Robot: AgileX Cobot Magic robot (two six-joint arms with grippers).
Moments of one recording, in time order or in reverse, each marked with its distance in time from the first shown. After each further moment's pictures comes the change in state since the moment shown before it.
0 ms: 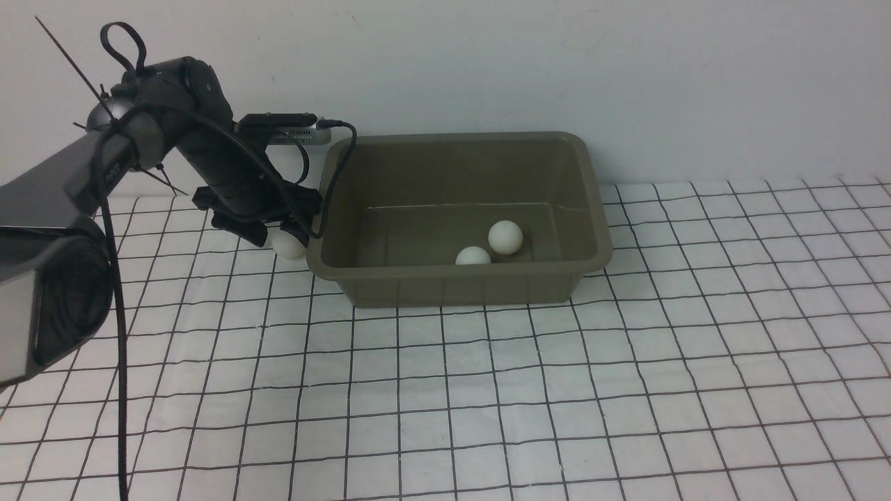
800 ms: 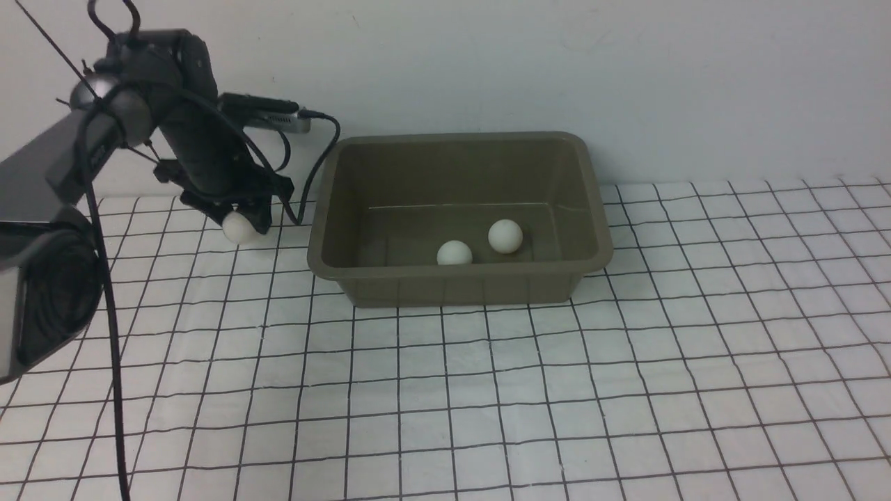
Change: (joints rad) right arm 0.000 0.000 0.001 0.001 -0.001 0.000; left arm 0.000 -0.060 -0.065 0.218 0.119 -0.057
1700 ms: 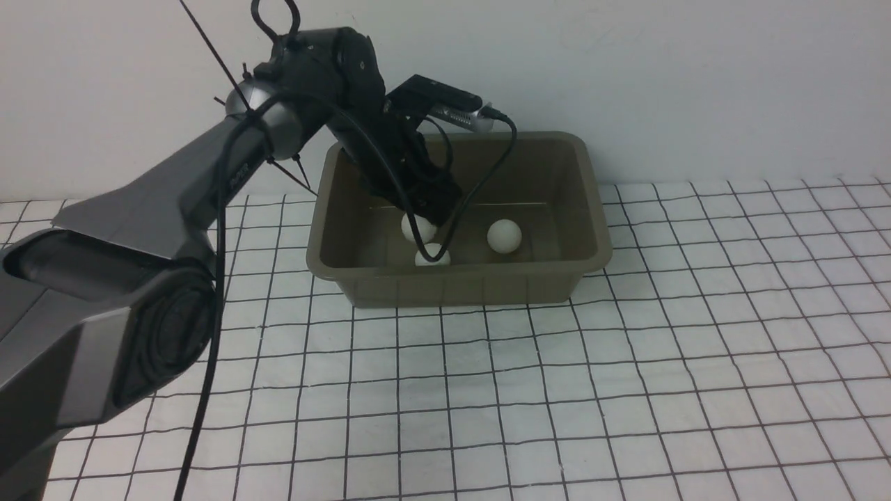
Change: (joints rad) right arm 0.000 0.000 0.000 0.000 0.031 0.000; left arm -0.293 0.018 -0.042 -0.205 -0.148 0.201
